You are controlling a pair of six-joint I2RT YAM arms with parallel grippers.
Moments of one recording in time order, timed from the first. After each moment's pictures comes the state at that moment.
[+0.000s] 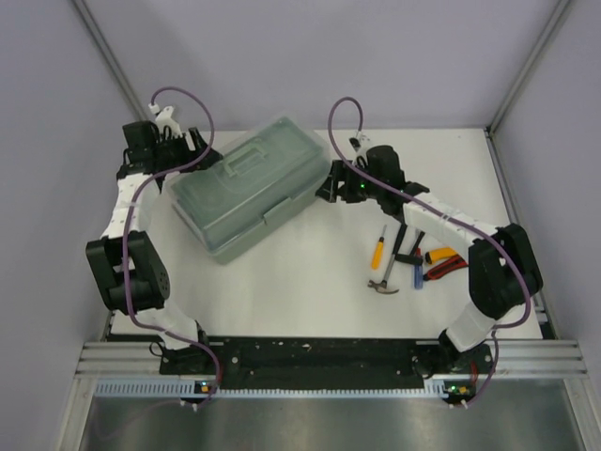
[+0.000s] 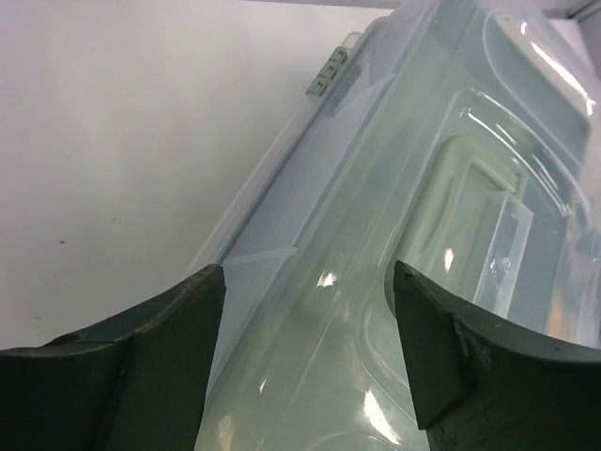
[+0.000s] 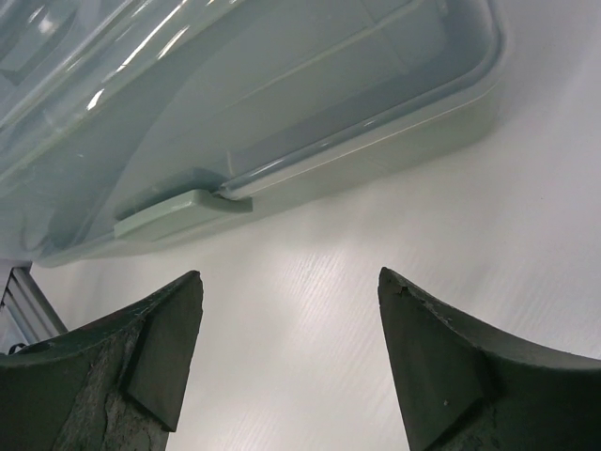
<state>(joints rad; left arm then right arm) 0.21 1.69 1.43 -0.30 0.70 -0.08 0.51 1.64 1.17 -0.01 -0.30 0.47</state>
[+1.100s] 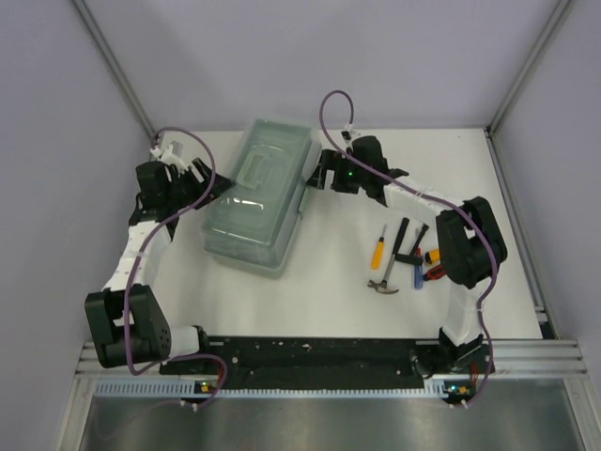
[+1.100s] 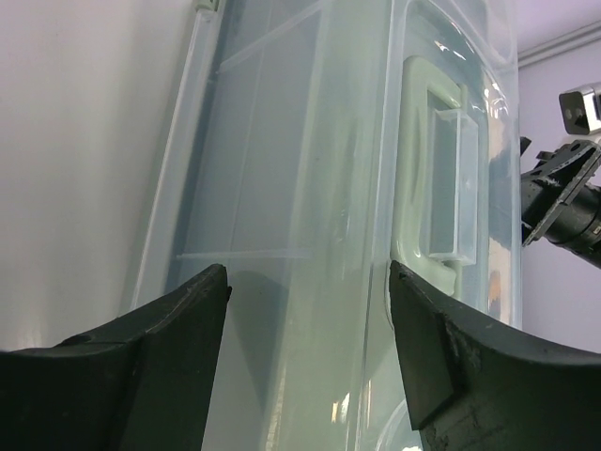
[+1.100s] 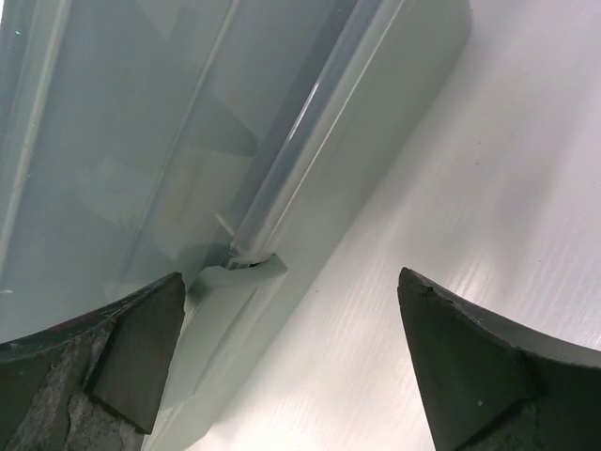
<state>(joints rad) 0.14 1.32 0.93 -0.08 0.63 -0.54 0.49 1.91 1.39 -0.02 -0.31 0.56</state>
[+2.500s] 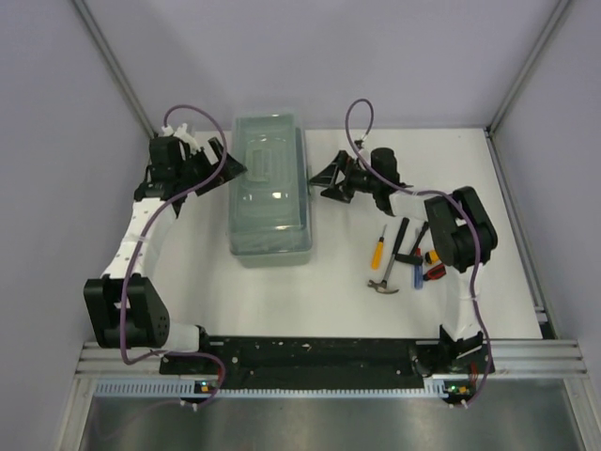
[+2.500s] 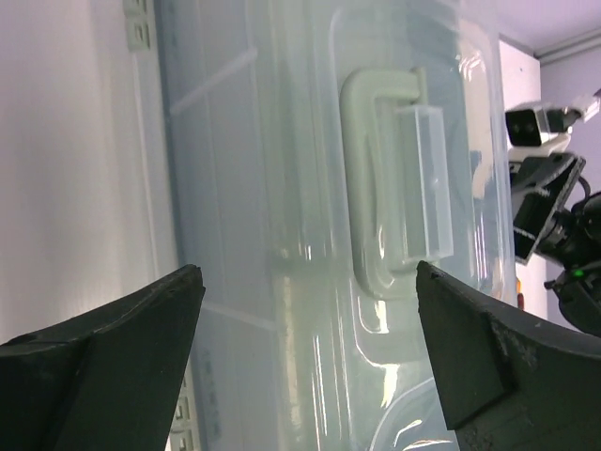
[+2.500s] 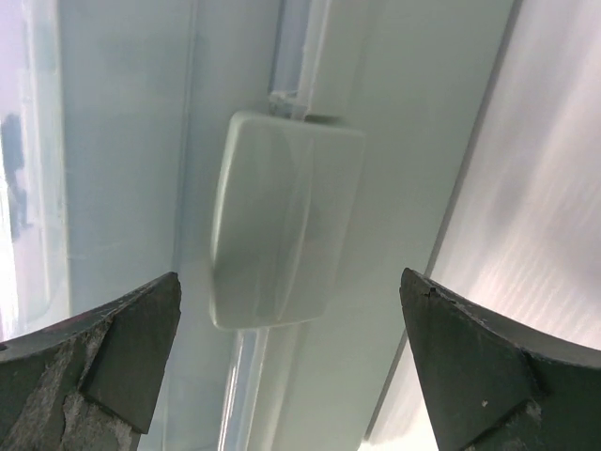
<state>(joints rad) 0.03 1.41 1.18 -0.33 0.47 -0.51 0.38 2.06 1.25 0.48 -0.72 0.96</state>
